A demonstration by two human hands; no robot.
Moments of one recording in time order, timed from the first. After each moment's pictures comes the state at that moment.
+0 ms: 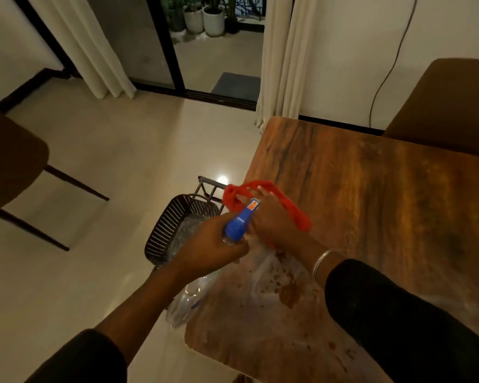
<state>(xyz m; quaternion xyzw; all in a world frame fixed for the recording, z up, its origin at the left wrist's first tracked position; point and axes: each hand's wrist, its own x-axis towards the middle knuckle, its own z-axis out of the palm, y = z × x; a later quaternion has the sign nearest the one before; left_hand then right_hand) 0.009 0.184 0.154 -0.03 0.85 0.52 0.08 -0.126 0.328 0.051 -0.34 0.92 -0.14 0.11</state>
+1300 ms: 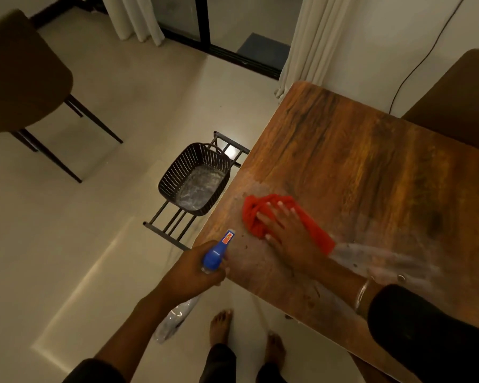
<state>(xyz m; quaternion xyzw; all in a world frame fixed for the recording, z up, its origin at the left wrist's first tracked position) 0.205 0.210 0.094 -0.17 0.78 0.60 0.11 0.017 0.437 0.009 -0.44 0.88 -0.11 0.12</state>
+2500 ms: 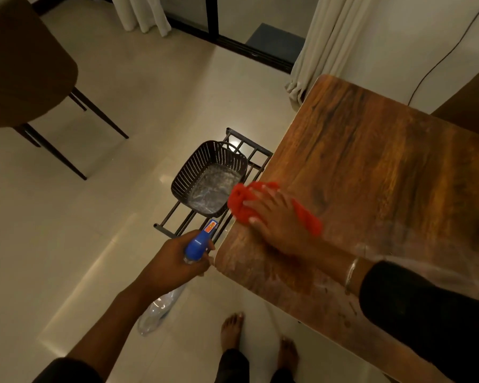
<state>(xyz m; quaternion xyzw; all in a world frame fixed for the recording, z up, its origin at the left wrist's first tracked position) 0.203 0.111 0.076 -0.16 0.78 0.60 0.10 0.003 0.321 0.010 -0.46 0.87 -0.11 0.12</state>
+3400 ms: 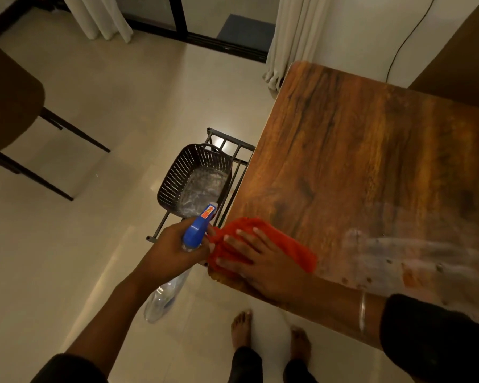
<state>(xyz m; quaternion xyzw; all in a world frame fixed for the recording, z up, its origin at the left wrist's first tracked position) 0.153 0.108 0.095 -0.11 0.80 0.58 0.11 0.088 0.357 -0.006 -0.58 0.81 -0.08 0.06</state>
